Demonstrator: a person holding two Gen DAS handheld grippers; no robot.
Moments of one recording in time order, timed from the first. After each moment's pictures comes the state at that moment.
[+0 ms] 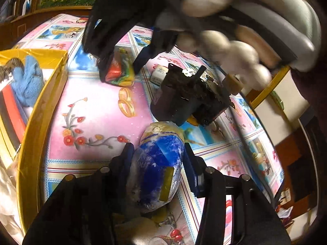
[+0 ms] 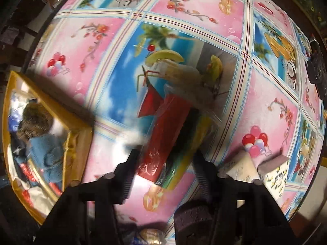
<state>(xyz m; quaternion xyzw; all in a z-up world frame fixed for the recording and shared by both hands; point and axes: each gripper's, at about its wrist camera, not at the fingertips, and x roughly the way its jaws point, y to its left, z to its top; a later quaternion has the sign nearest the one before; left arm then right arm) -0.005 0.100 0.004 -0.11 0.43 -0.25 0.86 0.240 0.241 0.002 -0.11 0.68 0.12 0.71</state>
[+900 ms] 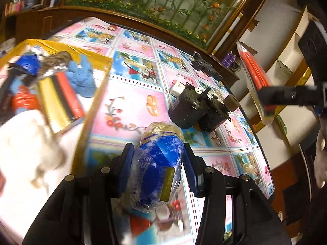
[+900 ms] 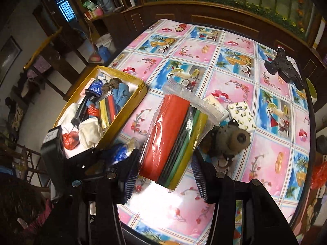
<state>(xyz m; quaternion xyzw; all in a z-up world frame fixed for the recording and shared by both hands) -0.054 0.151 0.034 -0.16 0.41 -0.18 0.88 -0.017 0.088 0.183 -0.04 0.51 0.23 0.83</state>
